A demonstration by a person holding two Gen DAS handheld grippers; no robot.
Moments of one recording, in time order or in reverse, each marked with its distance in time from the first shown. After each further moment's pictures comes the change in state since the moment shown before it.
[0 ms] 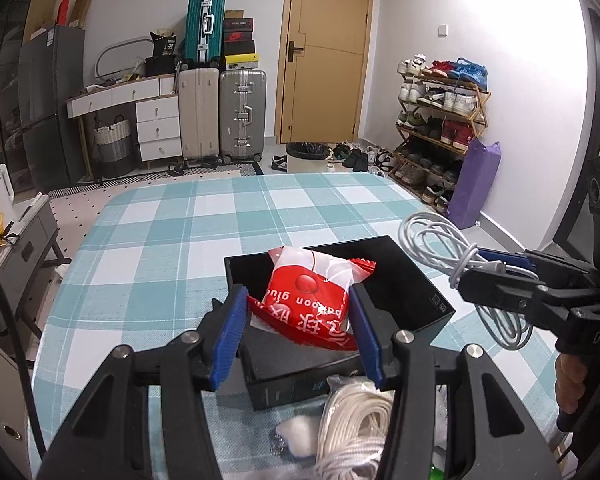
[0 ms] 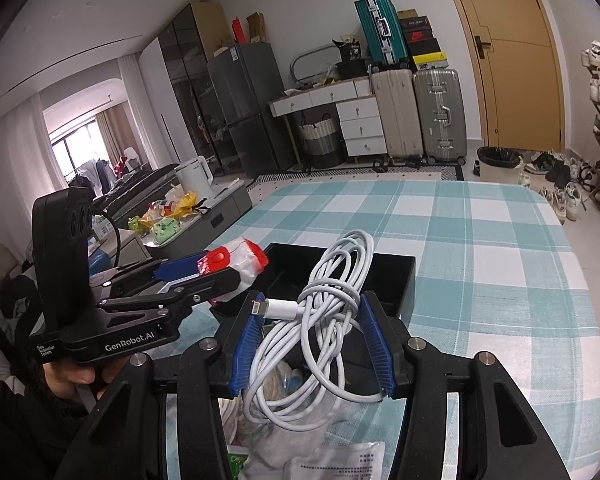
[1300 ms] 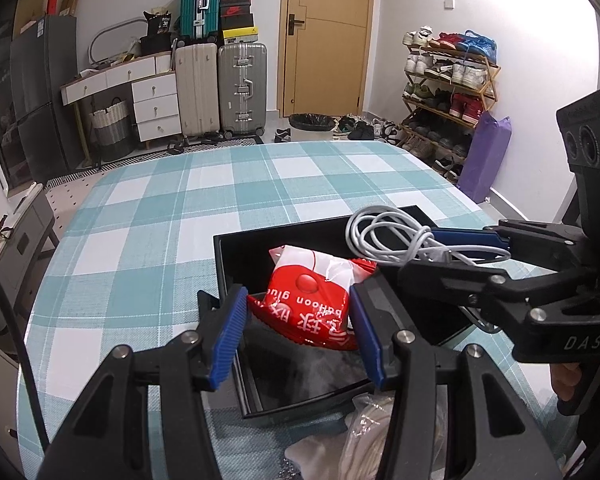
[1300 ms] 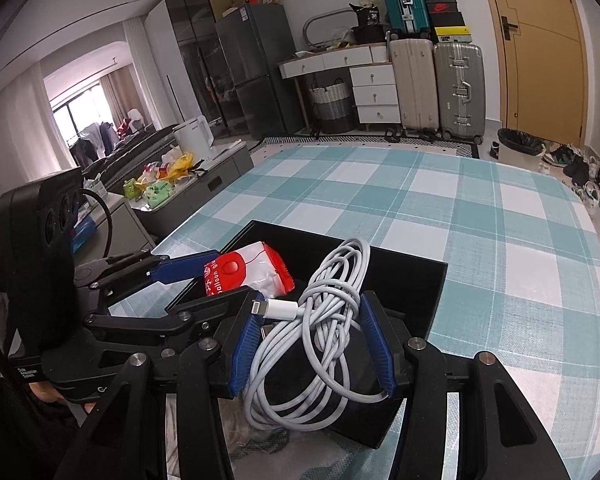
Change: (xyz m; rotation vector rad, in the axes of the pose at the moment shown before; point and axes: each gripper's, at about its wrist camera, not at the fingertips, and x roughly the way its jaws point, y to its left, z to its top) left arm 0.046 0.005 -0.004 0.017 0.094 0.020; right arm 0.087 -0.016 0.014 -0.064 0.141 0.015
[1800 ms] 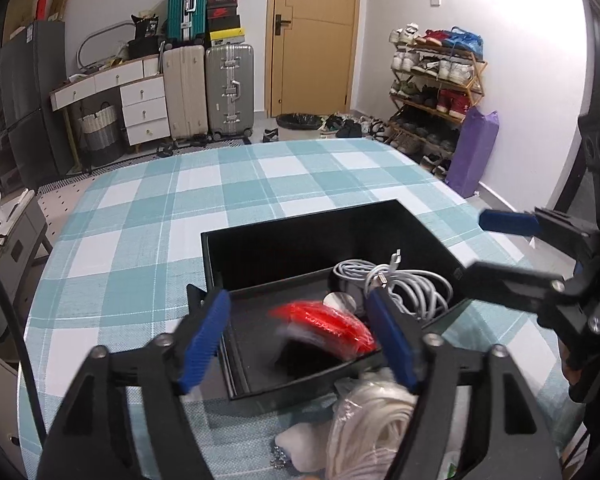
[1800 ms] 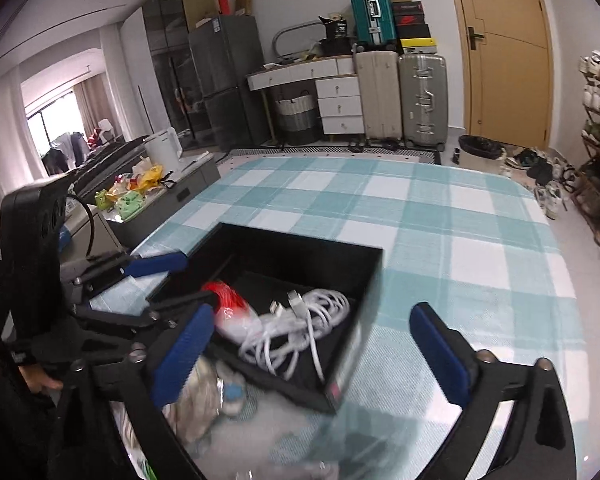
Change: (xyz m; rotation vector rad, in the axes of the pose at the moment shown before) left arm -0.013 -0.005 -0.005 0.031 -0.006 -0.036; right arm -0.041 -0.009 -0.018 0.032 -0.042 -0.142
